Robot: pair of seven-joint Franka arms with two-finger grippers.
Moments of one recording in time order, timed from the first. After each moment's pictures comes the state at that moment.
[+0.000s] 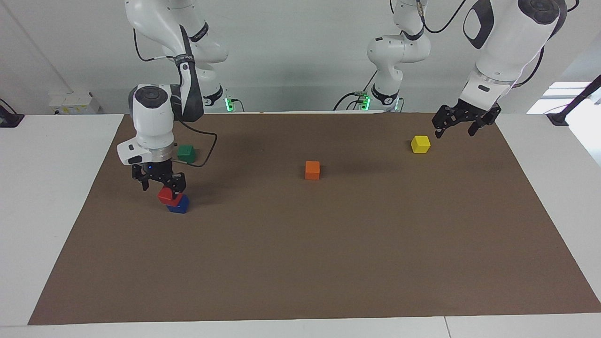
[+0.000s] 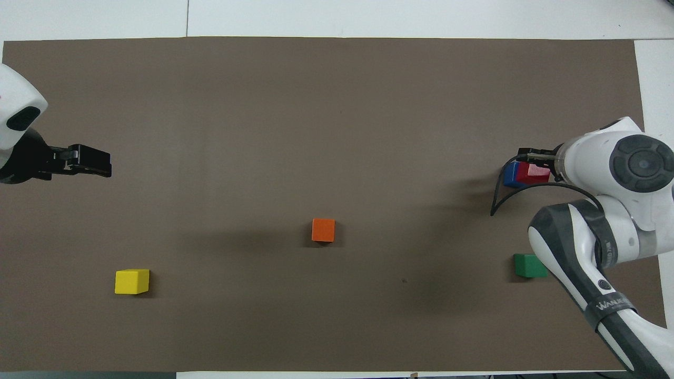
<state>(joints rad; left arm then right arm) -0.01 -0.04 -0.09 -1.69 0.02 1.65 -0.07 -0.04 0.06 0.04 -2.13 -0.31 2.34 0.45</state>
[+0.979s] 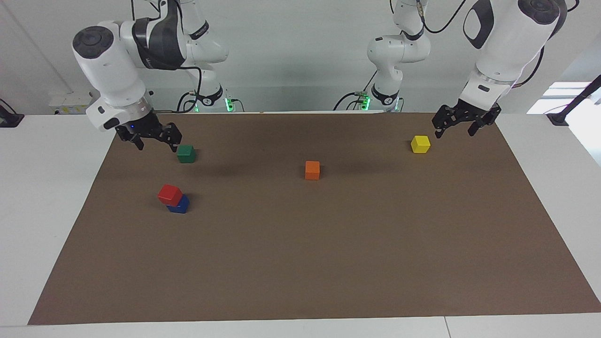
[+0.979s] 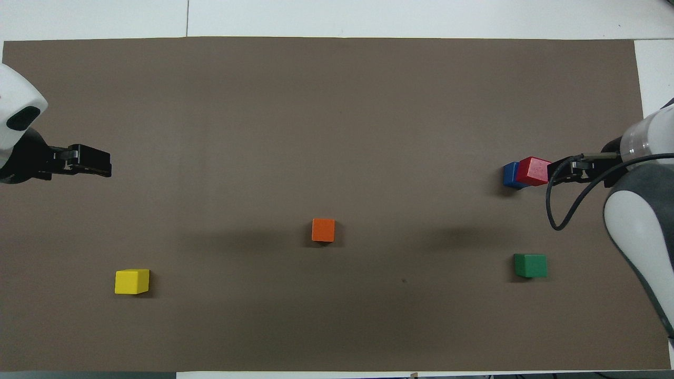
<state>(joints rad) -0.01 -0.04 -0.09 -1.69 0.02 1.65 -0.07 -0.04 -0.04 0.04 -1.77 -0.03 1.65 0.08</state>
